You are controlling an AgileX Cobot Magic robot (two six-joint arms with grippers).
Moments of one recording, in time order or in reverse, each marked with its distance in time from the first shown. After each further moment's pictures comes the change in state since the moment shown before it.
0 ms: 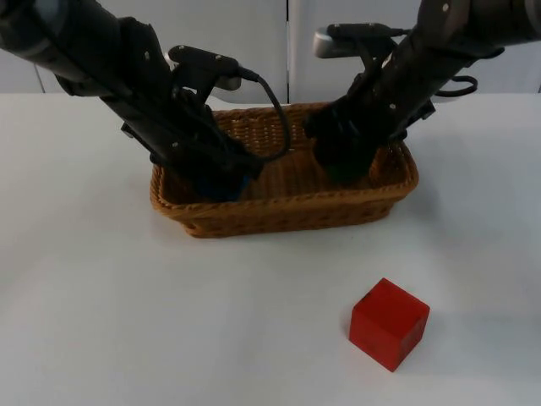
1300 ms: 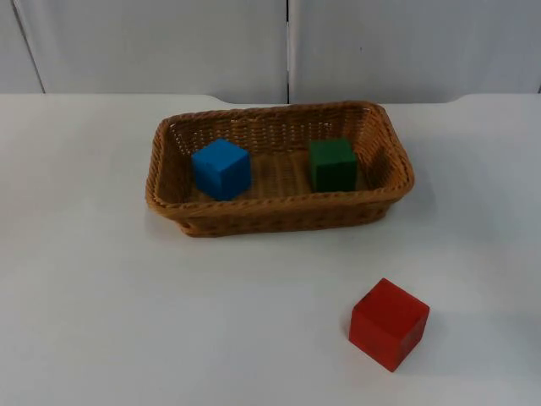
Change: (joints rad) right arm 0.001 -0.506 -0.007 -0.003 0.124 -0.024; left arm 0.000 -0.549 0.000 0.000 0.112 0.000
